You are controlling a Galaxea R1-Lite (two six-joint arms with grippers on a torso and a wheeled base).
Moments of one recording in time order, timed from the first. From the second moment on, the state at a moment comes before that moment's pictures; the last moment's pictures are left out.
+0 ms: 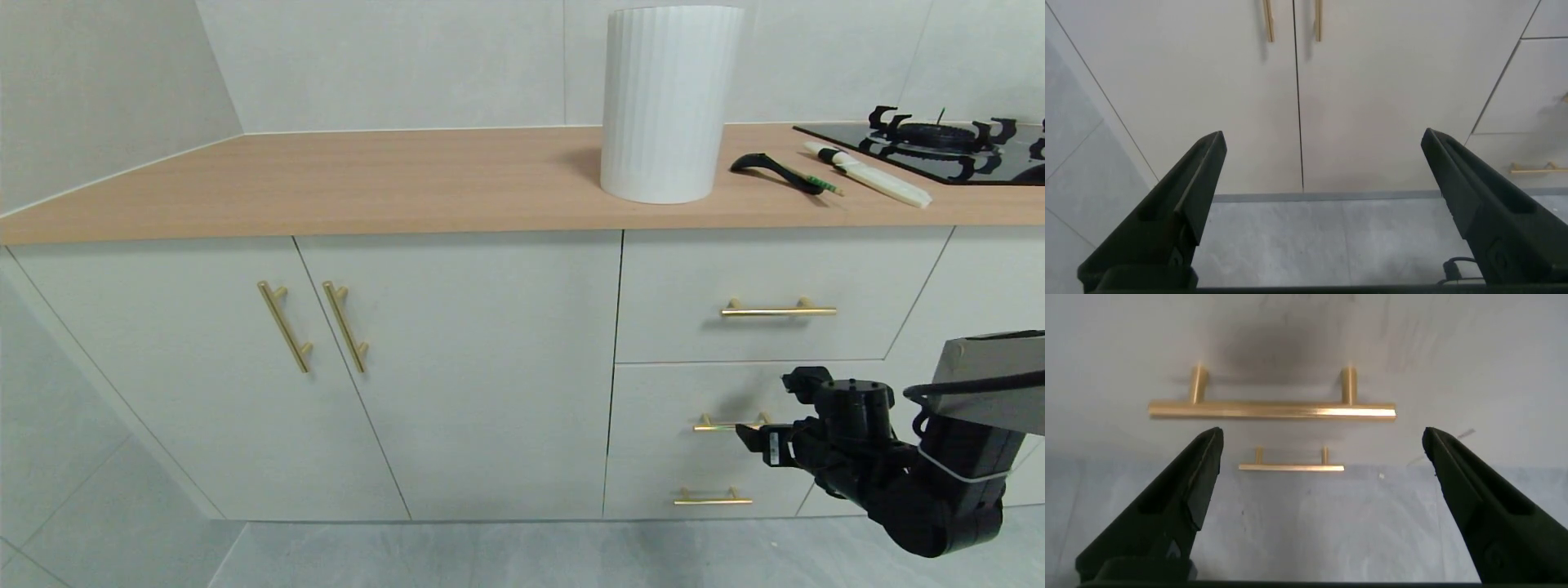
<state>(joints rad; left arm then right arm) 0.00 0.00 0.00 0.00 -0.01 0.01 0.17 2.29 -0.58 -1.21 -0.15 0.07</state>
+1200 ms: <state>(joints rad) 0.00 0.00 0.00 0.00 -0.01 0.01 0.17 2.42 -0.70 -1.32 -0.19 0.12</state>
